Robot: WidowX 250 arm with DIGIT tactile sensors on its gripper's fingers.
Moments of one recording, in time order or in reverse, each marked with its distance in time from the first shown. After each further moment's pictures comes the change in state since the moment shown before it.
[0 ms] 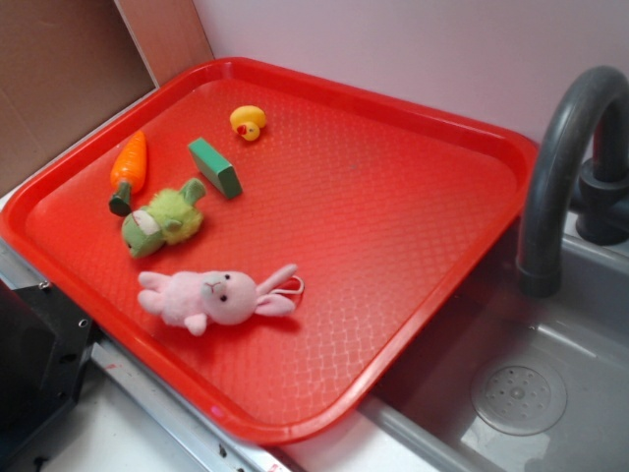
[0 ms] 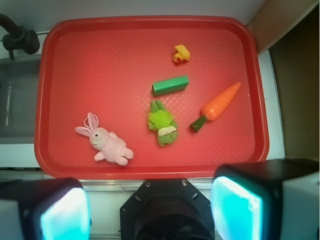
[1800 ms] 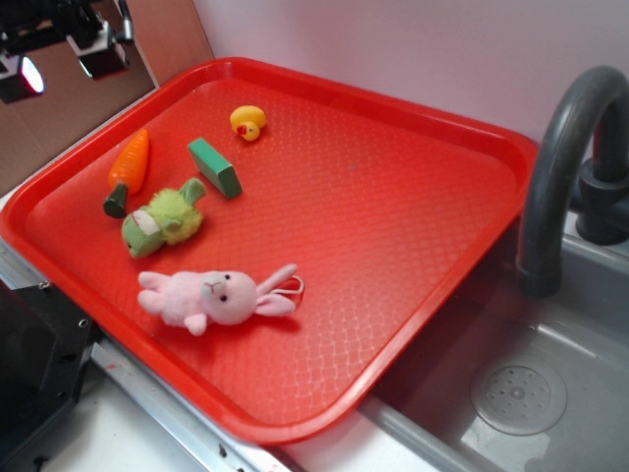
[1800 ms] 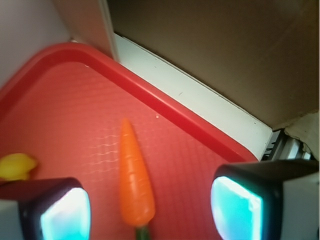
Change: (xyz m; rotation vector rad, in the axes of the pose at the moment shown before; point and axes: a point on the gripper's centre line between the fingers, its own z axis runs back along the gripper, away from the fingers) arm 0.059 0.141 -0.139 0.212 -0.124 0.900
